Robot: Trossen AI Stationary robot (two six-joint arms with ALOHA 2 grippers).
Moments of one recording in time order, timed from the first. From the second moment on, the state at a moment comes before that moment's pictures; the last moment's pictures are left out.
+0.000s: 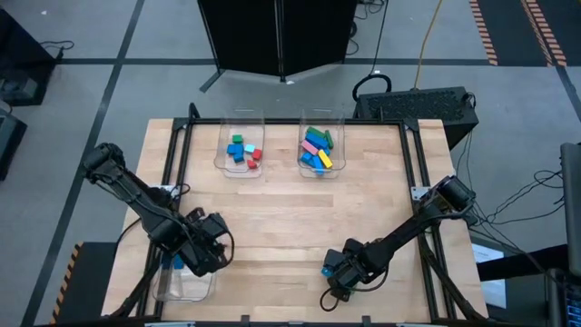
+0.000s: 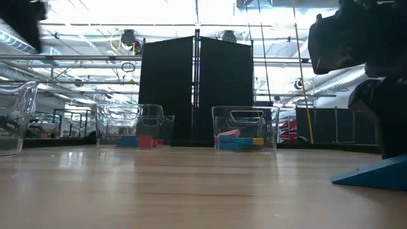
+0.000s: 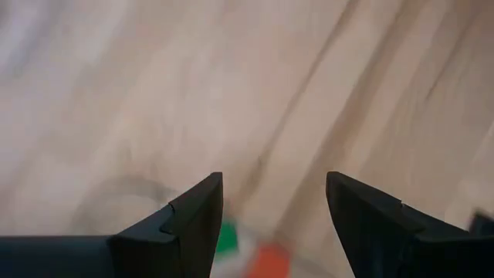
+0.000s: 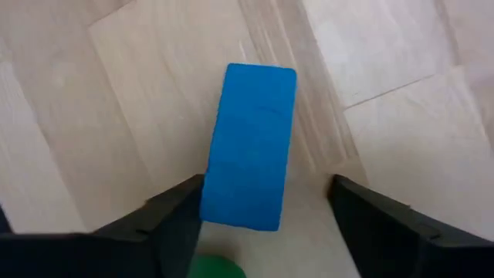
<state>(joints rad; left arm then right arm) -0.72 1.38 1.11 -1.10 -0.33 -1.24 0.62 1.89 1.15 -0.55 0.09 1.05</state>
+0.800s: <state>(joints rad) -0.69 1.54 1.10 -0.66 -0.66 -0.65 0.58 1.88 1.14 -0.50 0.21 0.92</state>
